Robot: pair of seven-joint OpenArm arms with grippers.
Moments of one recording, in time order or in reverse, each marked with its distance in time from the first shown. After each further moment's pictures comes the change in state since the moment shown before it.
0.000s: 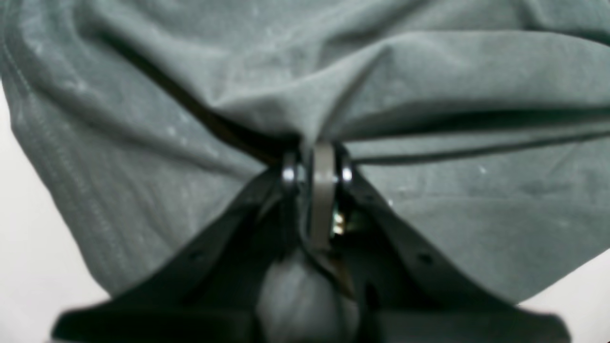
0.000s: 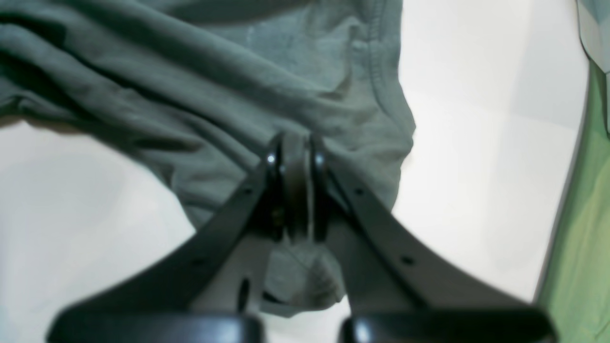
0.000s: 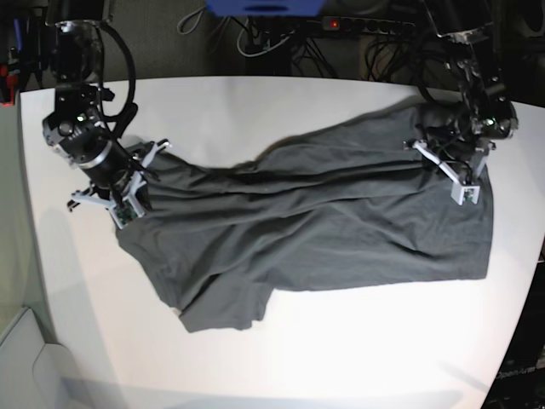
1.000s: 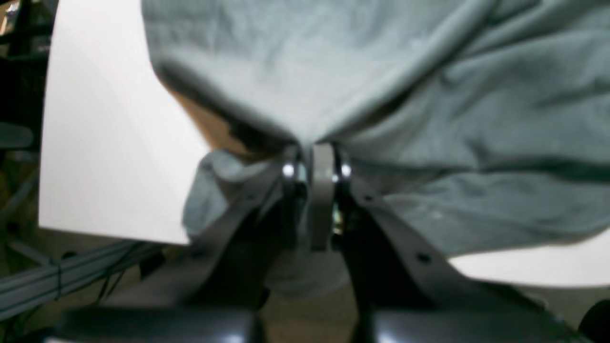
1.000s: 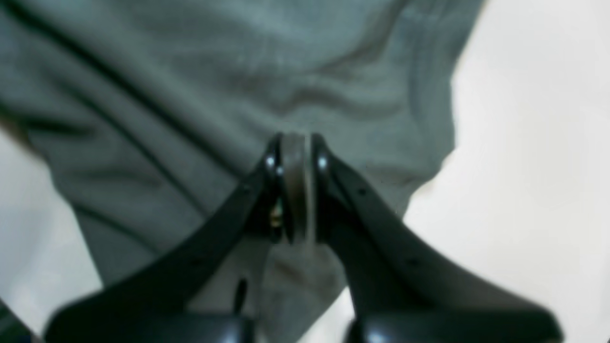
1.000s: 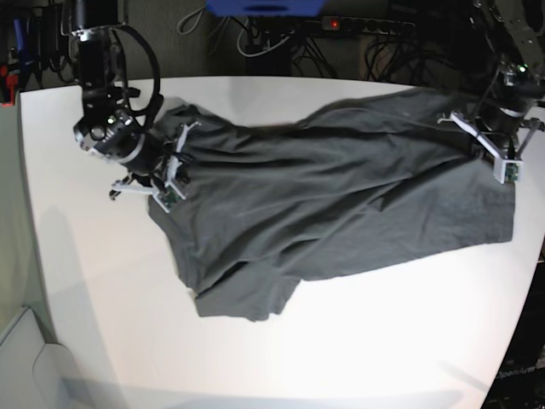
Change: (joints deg) left arm 12.8 -0.7 -8.6 26.5 -0.5 -0.6 4.7; right arm 2.0 -1.0 -8.6 -7.4 0.0 3.2 -4.8
